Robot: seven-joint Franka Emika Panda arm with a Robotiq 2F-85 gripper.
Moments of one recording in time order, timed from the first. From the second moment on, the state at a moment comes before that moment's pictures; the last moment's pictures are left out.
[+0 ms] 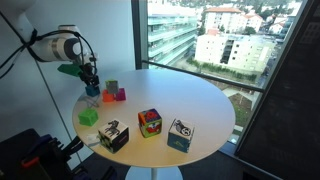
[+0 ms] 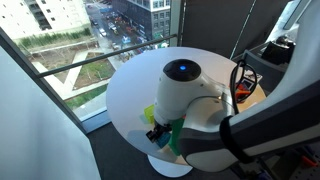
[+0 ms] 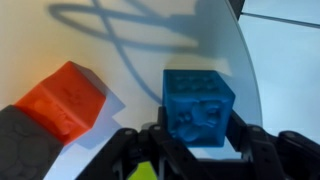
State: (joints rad) arm 0.55 0.49 -0.01 -2.17 -0.09 2.80 0.49
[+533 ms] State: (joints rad) arm 0.56 0.48 -0.05 -2.15 -0.09 2.80 0.51
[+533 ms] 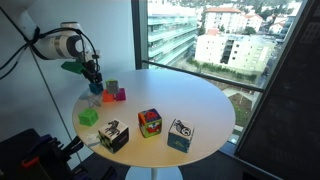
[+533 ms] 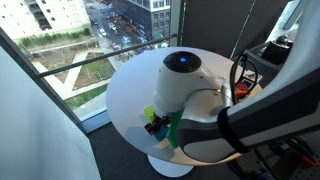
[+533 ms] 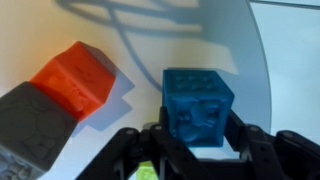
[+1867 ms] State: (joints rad) arm 0.55 0.37 -0.09 -2.15 -0.11 2.83 0.56
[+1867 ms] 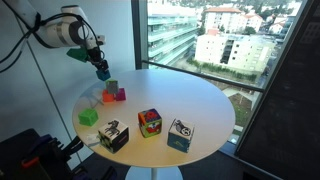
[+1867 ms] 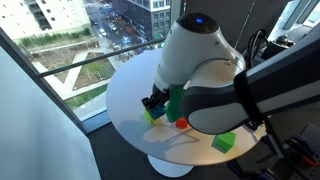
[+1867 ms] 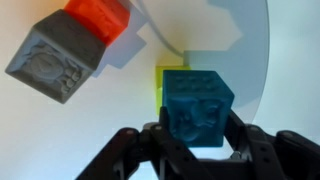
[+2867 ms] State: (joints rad) arm 0.45 0.28 -0.09 -2.14 -0.13 2.74 0.58
